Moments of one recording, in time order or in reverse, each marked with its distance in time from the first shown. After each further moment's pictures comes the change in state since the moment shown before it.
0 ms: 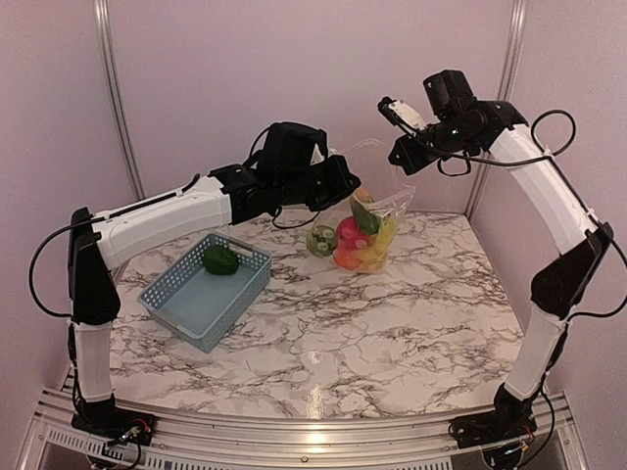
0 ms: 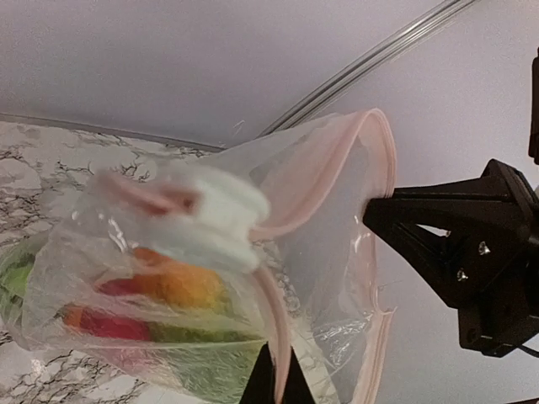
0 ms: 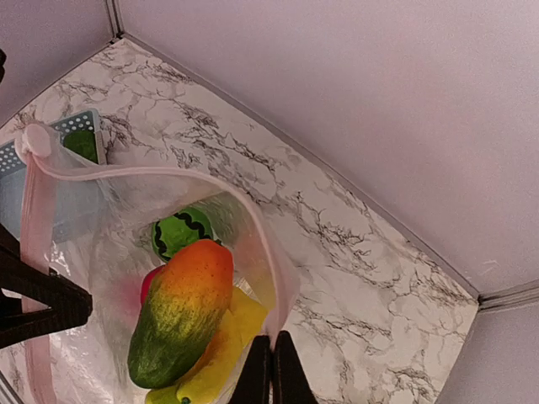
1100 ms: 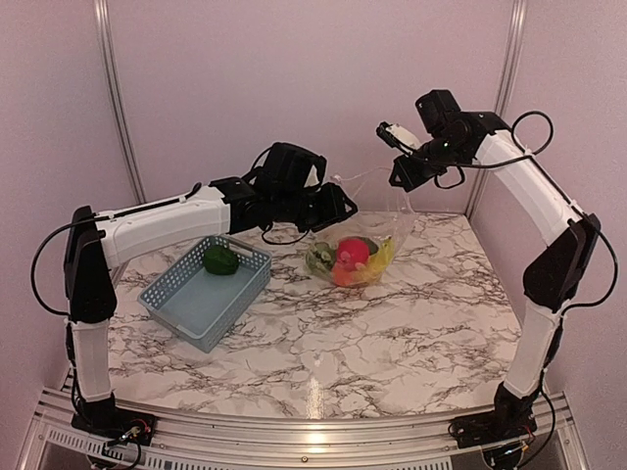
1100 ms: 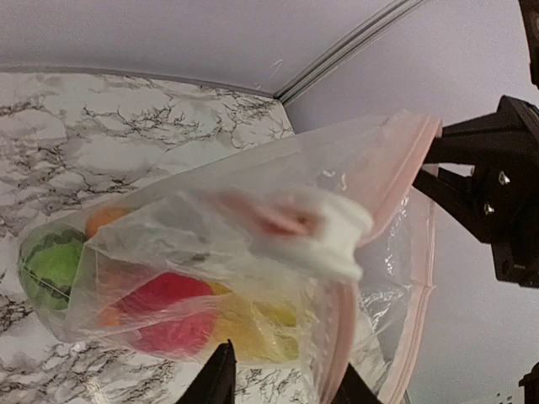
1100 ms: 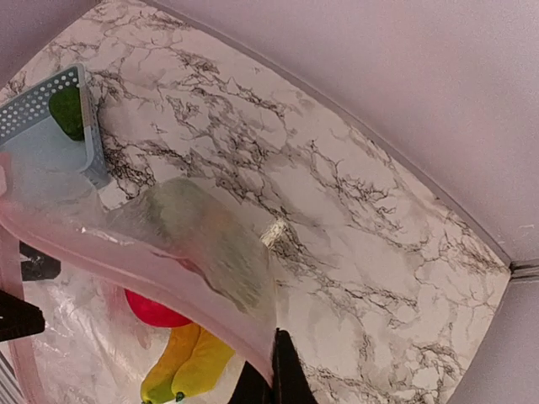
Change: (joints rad) left arm 0.032 0.014 -0.055 -0.075 0.115 0.044; right arm -0.055 0.035 -0.084 -0.029 -0.040 0.006
